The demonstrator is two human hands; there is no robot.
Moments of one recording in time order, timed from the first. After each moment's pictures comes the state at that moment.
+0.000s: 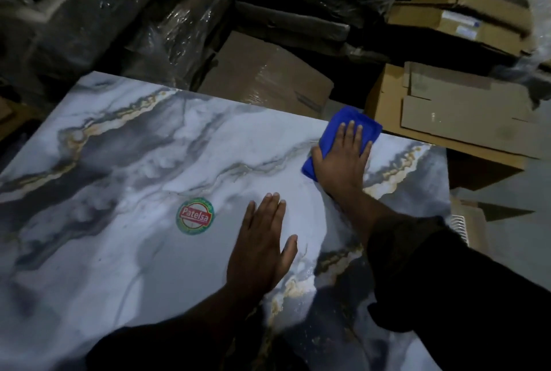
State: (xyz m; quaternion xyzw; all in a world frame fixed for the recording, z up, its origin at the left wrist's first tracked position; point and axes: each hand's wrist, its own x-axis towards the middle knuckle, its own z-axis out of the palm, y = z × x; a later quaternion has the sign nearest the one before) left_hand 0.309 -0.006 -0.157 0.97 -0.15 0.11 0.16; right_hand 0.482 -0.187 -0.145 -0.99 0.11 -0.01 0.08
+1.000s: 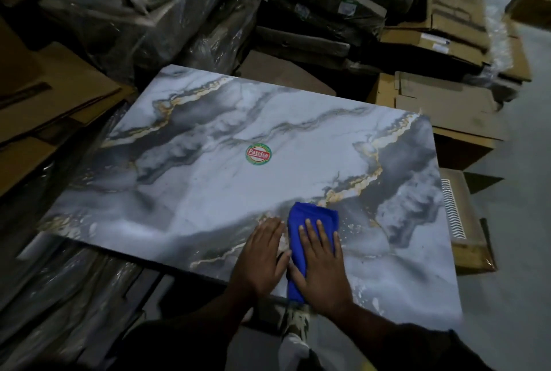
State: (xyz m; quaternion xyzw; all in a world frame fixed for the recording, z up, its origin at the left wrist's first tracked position) left_hand 0.094 0.117 -0.162 0.94 -0.20 0.07 0.25; right_hand 0.069 -0.065 -0.145 -0.99 -0.11 -0.02 0.11
